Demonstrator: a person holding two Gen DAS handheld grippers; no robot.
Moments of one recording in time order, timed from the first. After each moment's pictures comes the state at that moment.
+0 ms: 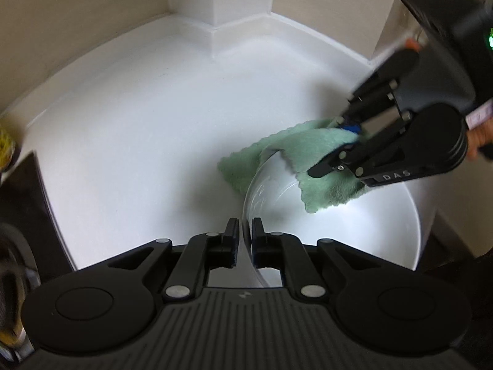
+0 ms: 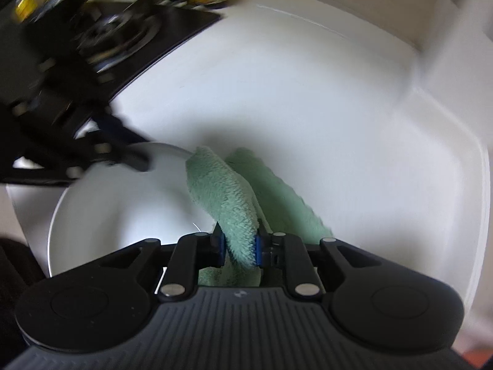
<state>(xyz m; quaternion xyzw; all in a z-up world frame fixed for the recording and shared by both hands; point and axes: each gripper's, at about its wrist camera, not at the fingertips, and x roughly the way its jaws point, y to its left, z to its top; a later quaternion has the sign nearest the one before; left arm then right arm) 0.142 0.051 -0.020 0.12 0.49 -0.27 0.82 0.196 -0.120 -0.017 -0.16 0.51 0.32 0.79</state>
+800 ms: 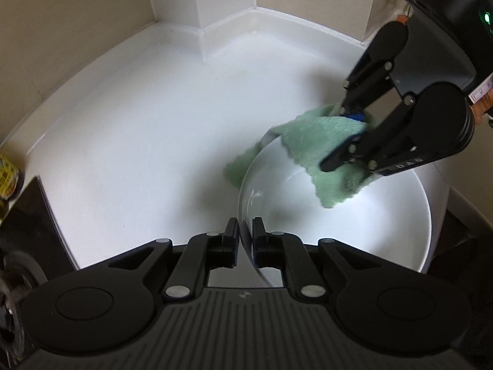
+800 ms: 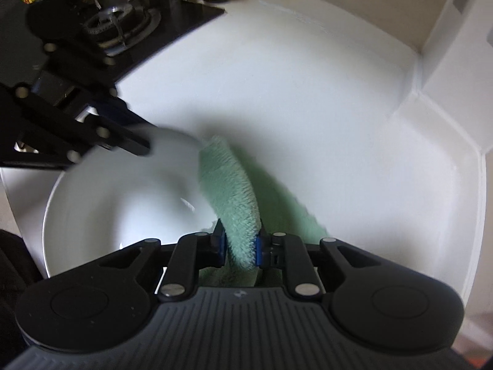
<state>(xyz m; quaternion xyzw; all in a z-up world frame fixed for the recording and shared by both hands) 0.132 0.055 -0.015 0.17 0.48 -0.28 0.81 0.202 -0.108 -0.020 -0.21 0.51 0.34 0.76</state>
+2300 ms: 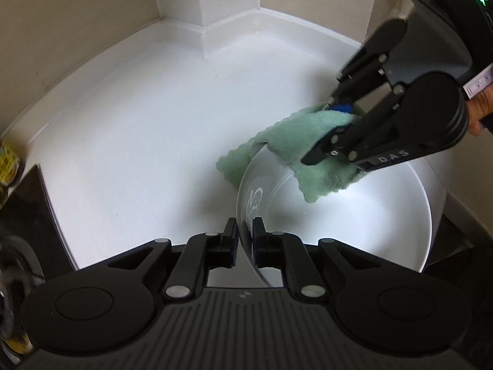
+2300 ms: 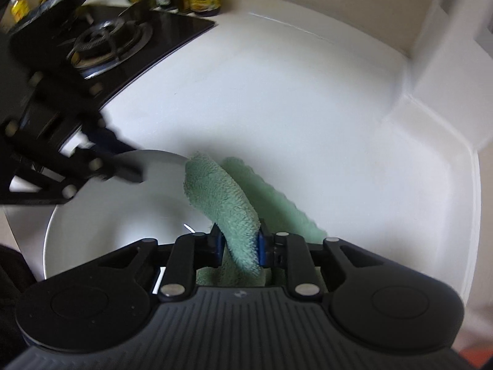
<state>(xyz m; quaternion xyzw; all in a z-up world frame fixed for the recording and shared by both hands) 0.104 0.067 -0.010 0.15 0.48 -0.26 0.82 0.188 -0.102 -0.017 -0.17 0.49 0.32 0.79</state>
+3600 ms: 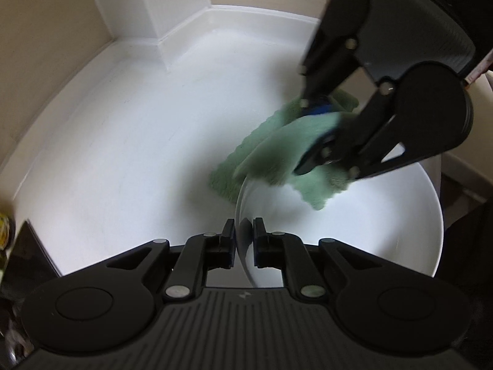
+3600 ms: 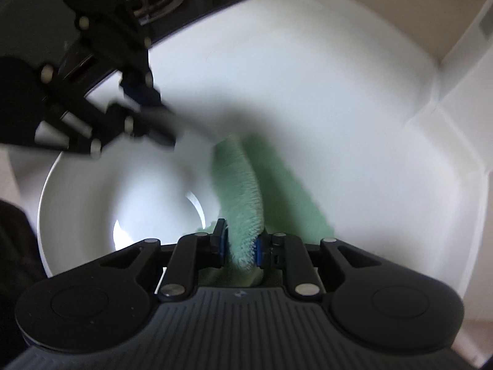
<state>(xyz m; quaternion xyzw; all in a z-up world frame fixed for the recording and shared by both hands) 0.140 0.053 -0.024 0.26 0.46 -0.33 0.78 0.181 -0.075 -0.017 -0.27 0.49 0.34 0.75</state>
